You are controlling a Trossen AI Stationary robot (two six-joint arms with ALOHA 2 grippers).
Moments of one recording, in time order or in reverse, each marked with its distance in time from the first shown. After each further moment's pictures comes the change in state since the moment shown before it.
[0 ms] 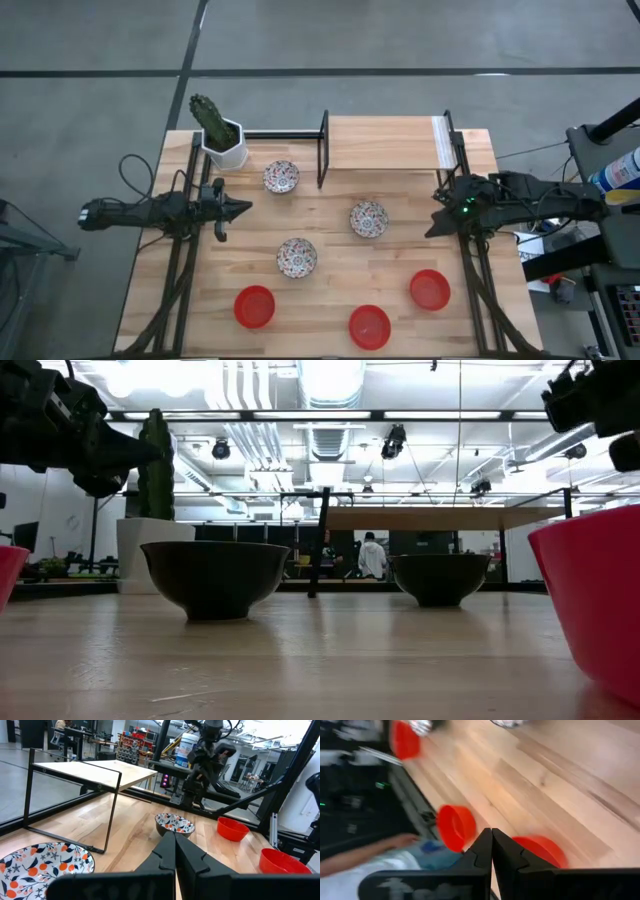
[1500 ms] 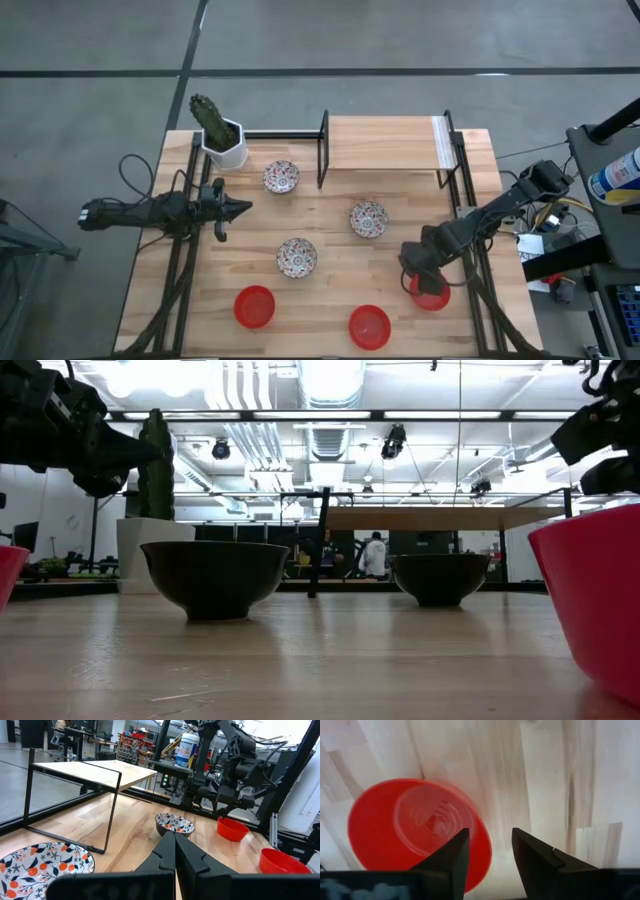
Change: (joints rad) left arm 0.000 0.000 0.000 0.000 0.000 0.000; right arm 0.507 0.796 0.166 -0.084 0.233 -0.454
